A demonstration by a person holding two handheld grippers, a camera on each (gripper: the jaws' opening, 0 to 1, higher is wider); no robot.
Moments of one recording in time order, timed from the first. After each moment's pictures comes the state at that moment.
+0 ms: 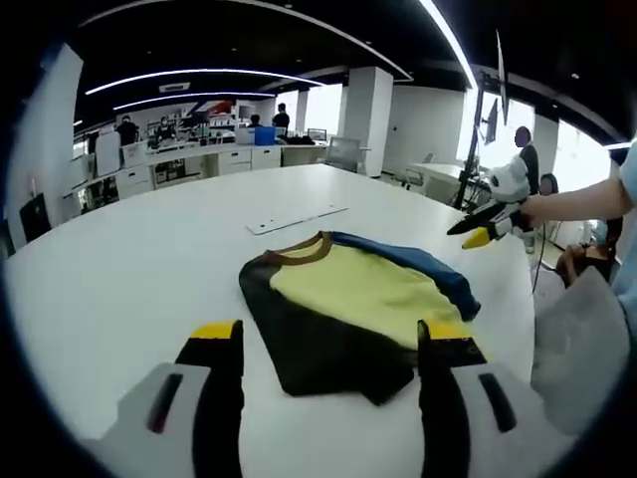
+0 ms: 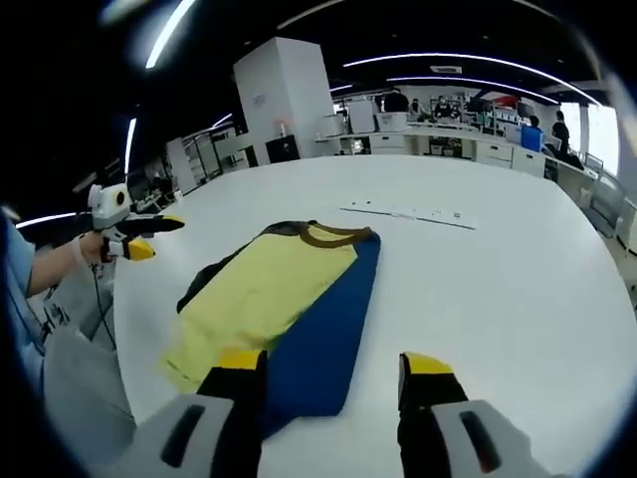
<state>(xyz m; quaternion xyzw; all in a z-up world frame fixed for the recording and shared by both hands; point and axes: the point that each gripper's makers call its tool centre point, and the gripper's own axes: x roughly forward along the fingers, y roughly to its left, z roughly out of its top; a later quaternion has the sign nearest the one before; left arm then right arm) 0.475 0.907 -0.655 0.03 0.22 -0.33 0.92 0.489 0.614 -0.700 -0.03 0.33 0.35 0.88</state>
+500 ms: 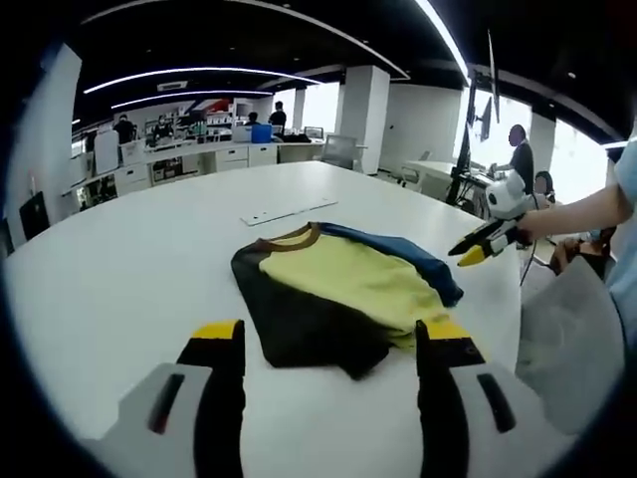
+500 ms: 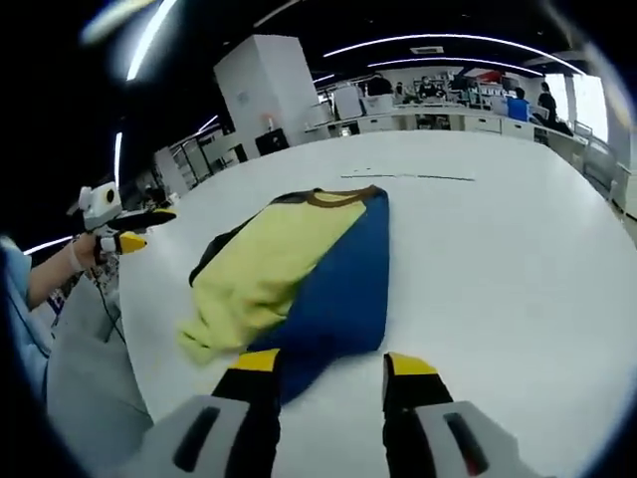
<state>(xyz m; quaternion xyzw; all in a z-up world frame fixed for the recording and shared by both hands) 0.442 0.911 -0.660 0.03 0.23 -0.33 0.91 0.445 0.614 -0.739 0.02 0.37 0.33 0.87</state>
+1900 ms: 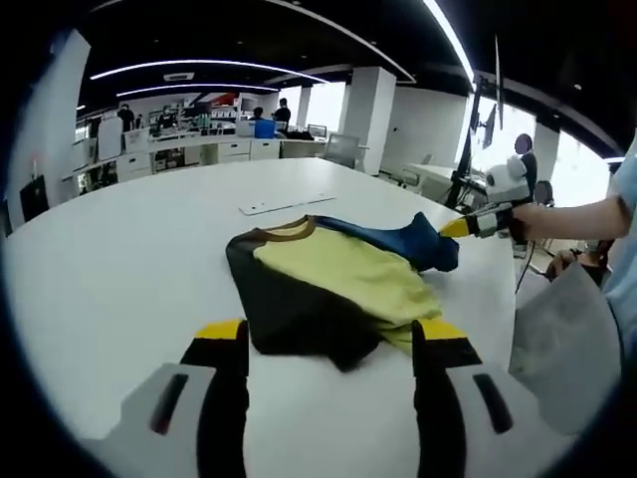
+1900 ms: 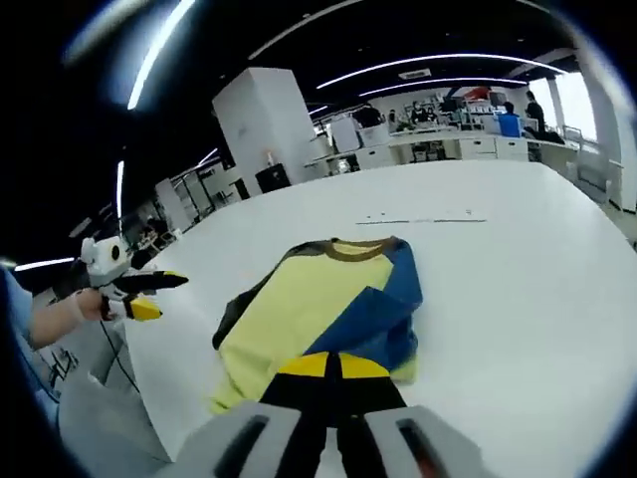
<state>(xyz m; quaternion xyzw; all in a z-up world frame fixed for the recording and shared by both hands) 0.434 0.907 -0.668 0.00 0.24 -0.33 0.91 0.471 0.676 -0.687 0.03 0.31 0.34 0.89</state>
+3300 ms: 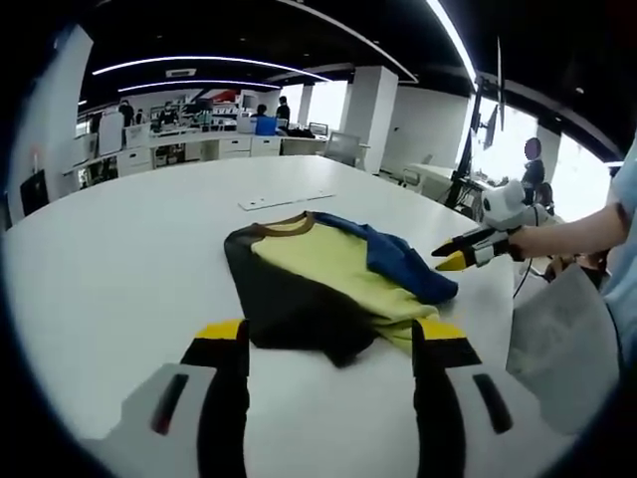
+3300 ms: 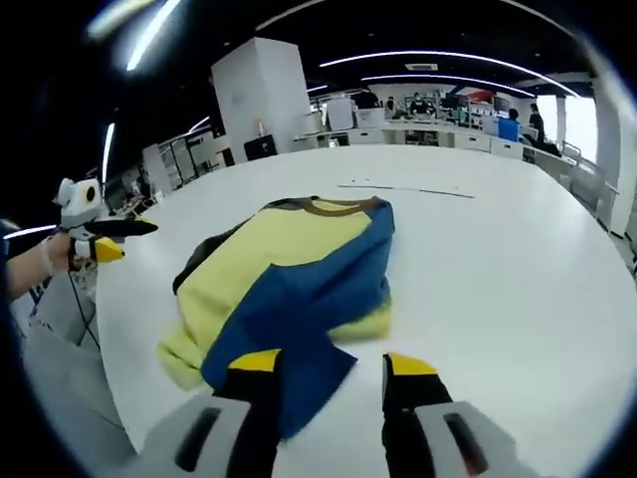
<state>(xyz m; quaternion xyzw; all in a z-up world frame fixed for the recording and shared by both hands) 0.430 0.908 -0.672 0.00 0.25 -0.33 0.91 0.466 0.639 -0.747 -0.03 0.34 0.29 0.89</state>
